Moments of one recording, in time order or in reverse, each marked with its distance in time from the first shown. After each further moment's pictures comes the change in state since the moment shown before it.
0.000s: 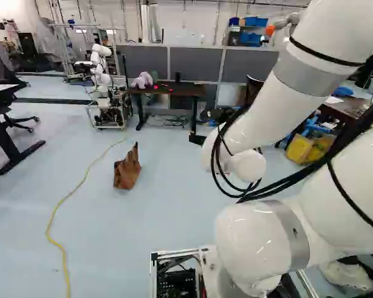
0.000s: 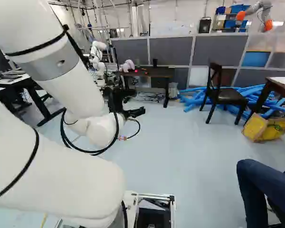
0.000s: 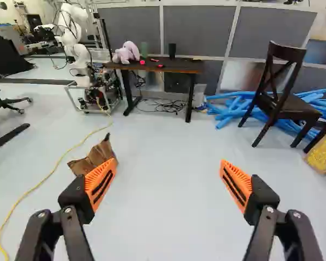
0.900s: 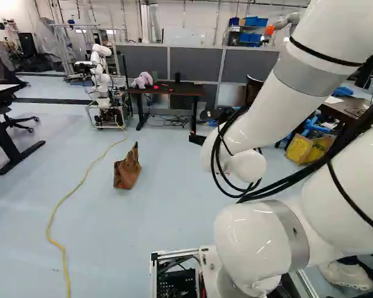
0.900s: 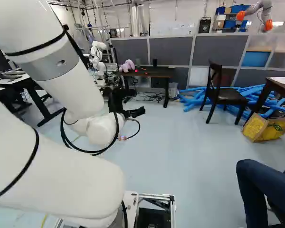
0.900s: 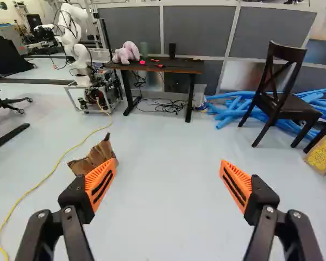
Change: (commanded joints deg) arm 0.0 0.0 0.0 0.0 0.0 0.0
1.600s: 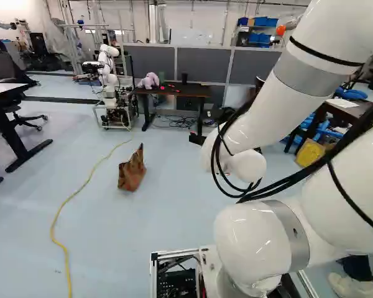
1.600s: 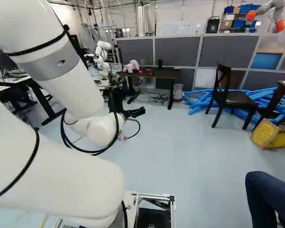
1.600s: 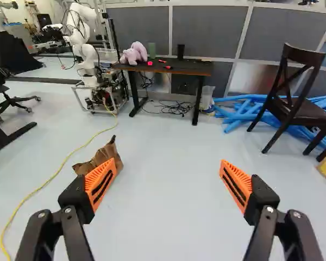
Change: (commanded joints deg) arm 0.0 0.0 0.0 0.0 0.0 0.0
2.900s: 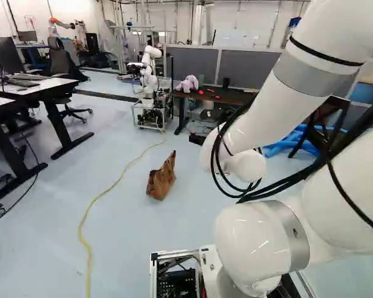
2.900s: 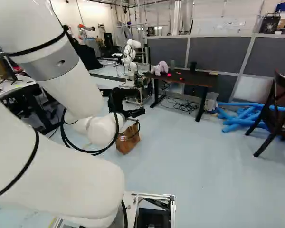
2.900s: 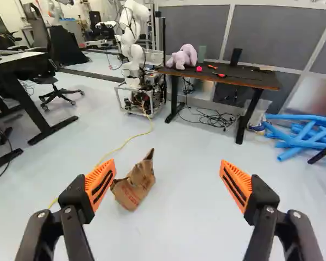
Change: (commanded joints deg) arm 0.0 0.0 0.0 0.0 0.0 0.0
